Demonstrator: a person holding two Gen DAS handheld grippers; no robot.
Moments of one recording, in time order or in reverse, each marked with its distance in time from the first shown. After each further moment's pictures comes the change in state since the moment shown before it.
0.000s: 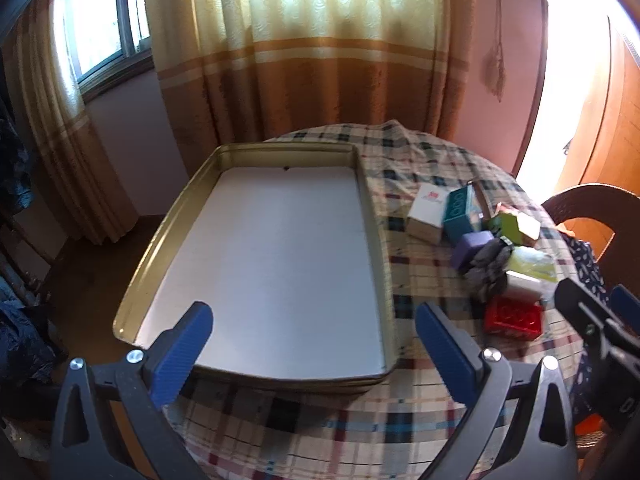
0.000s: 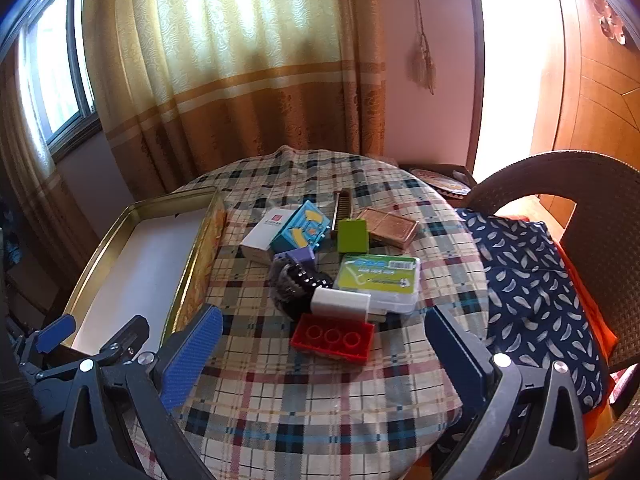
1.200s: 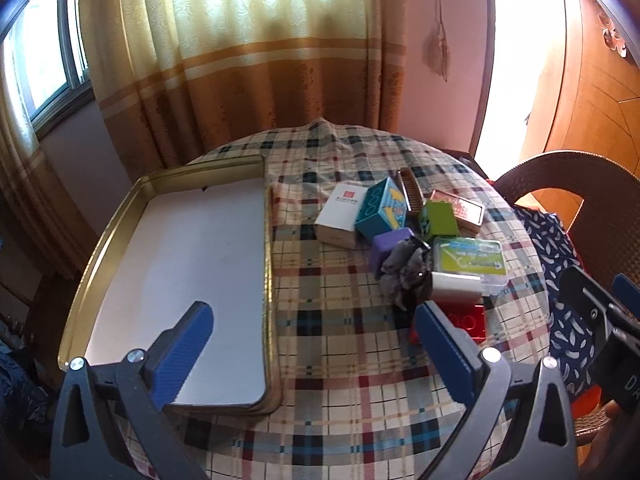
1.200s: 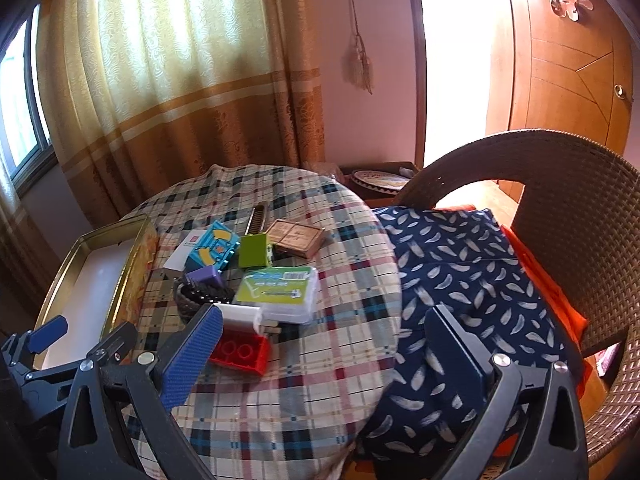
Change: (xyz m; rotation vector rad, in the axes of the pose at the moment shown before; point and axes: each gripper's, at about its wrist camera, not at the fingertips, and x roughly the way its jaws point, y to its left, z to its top) left arm 0.006 -0.069 0.007 0.130 0.002 -0.106; right arm -0.007 -0.073 0.001 0.098 -0.029 -0.130
